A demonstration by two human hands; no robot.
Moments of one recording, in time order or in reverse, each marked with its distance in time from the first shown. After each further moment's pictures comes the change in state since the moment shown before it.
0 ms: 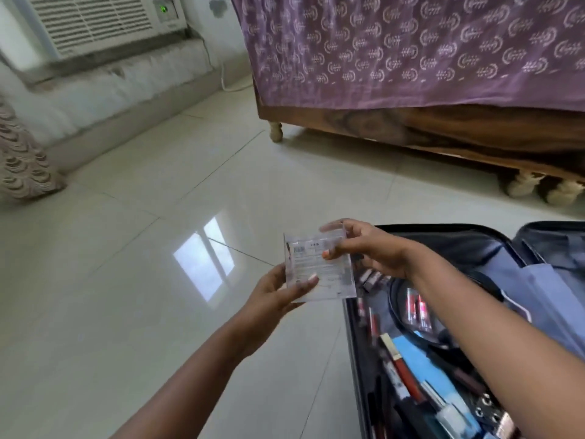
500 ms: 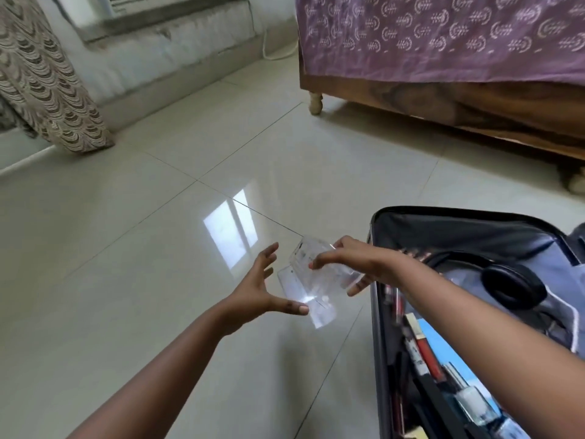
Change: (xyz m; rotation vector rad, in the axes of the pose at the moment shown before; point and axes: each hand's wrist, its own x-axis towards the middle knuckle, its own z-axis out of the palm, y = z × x) left_hand -0.037 -0.042 -0.064 0.352 0.135 -0.082; right_hand 0.021 0.028 0.068 -0.378 -0.057 0.328
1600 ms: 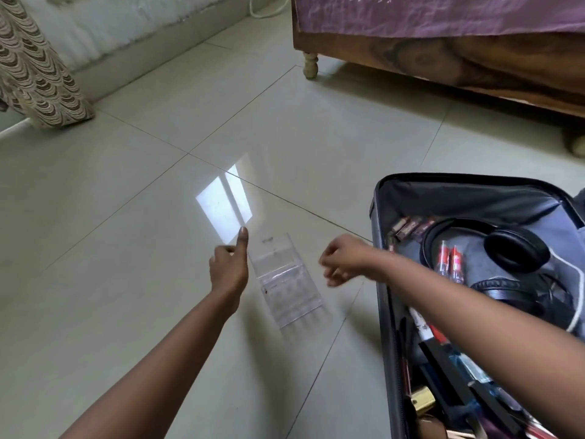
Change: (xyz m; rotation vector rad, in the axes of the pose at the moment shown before) left_hand 0.013 -0.029 -0.011 -0.140 0.659 -0.303; right_hand 0.029 0.032 0.044 0.105 0.023 0.037
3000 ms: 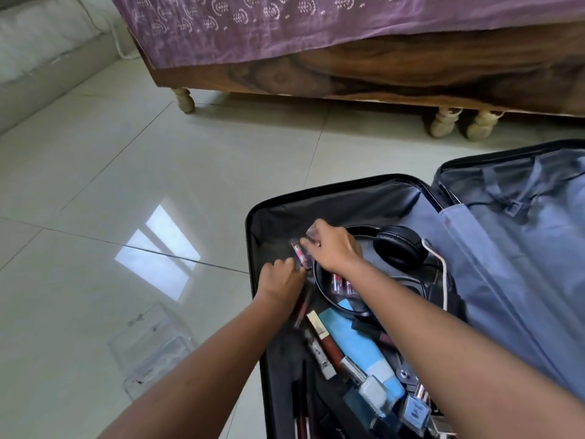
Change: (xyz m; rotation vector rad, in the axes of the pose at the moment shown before) left_hand -0.063 0.054 0.253 1.746 -0.347 1.252; right_hand 0.025 0.109 -0.154 -0.340 0.726 -0.101
